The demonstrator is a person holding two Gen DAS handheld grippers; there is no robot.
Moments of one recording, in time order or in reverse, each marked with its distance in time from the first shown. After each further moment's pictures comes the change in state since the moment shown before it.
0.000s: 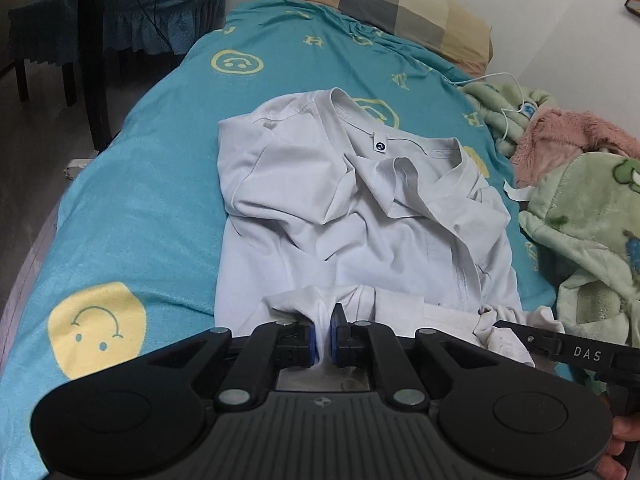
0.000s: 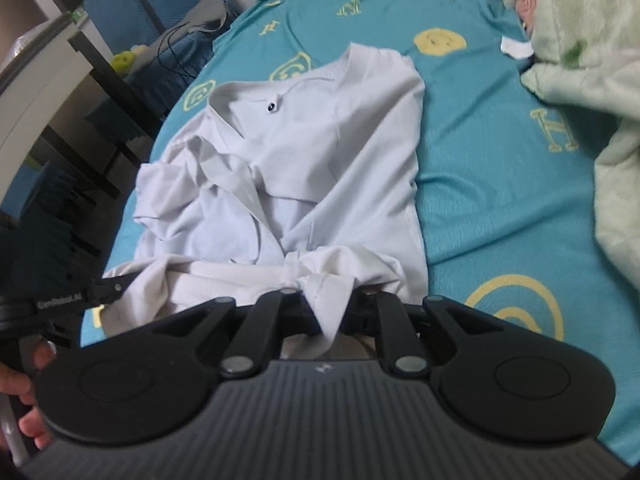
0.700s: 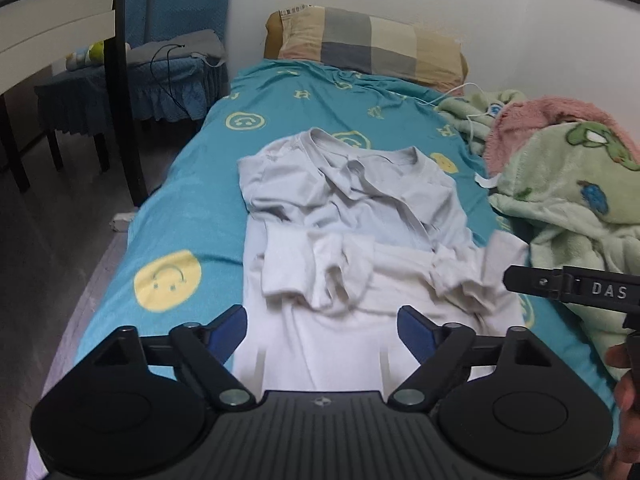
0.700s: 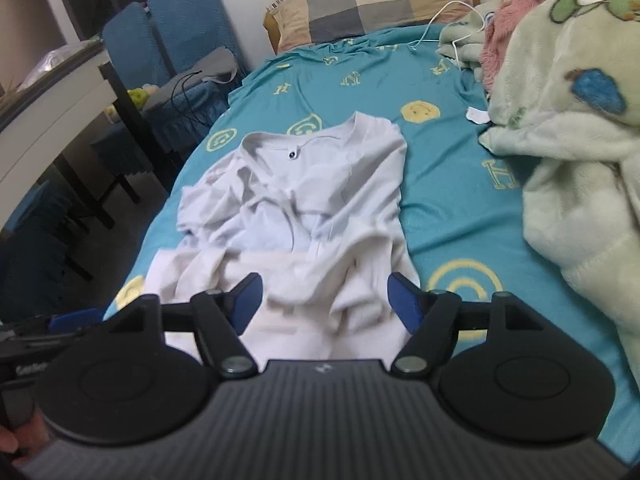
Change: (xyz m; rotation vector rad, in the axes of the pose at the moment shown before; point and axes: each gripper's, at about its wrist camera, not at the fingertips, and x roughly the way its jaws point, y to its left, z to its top) left arm -0.120 -0.046 -0.085 0.133 -0.139 0.101; right arm -0.103 0.039 -0.058 -0.044 -0.190 -0.077
